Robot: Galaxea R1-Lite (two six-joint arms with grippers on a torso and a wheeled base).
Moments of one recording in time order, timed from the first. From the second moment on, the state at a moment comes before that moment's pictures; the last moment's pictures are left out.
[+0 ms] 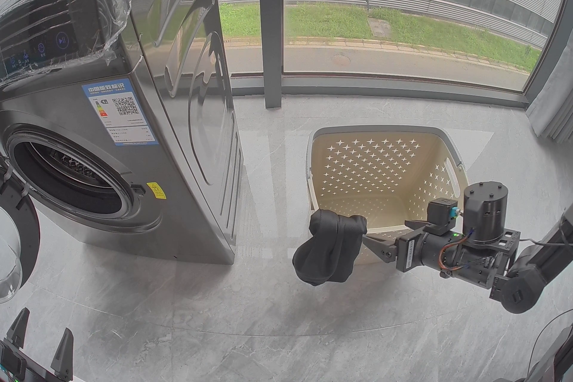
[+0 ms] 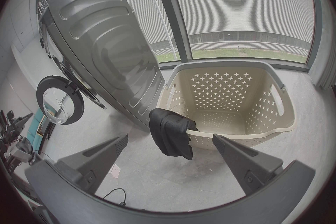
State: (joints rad) left arm 0.00 0.02 -0.02 0.00 0.02 -0.04; right arm 0.53 1.81 -0.48 -0.98 -0.02 0.17
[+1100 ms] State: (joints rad) left arm 0.00 0.02 -0.02 0.00 0.02 -0.04; right arm 0.53 2.18 -0.67 -1.15 -0.02 0.15
